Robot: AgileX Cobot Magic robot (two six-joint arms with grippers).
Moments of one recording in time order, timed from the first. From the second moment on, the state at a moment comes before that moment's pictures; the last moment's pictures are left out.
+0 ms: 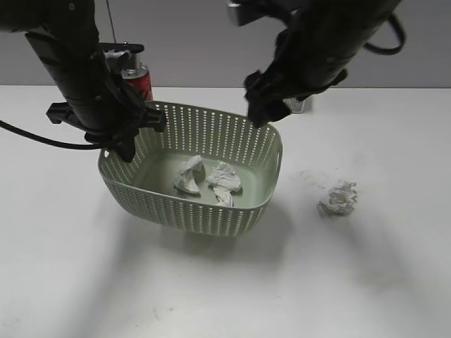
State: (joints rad) left arm -0.49 1.87 -1.36 -0.13 0.91 -0.11; right arm 0.64 1.76 -1.41 0.02 0.79 -0.05
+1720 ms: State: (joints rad) left arm -0.49 1.87 -1.36 -0.14 0.90 -0.11; right arm 0.34 1.60 -0.99 0.24 0.39 -0.03
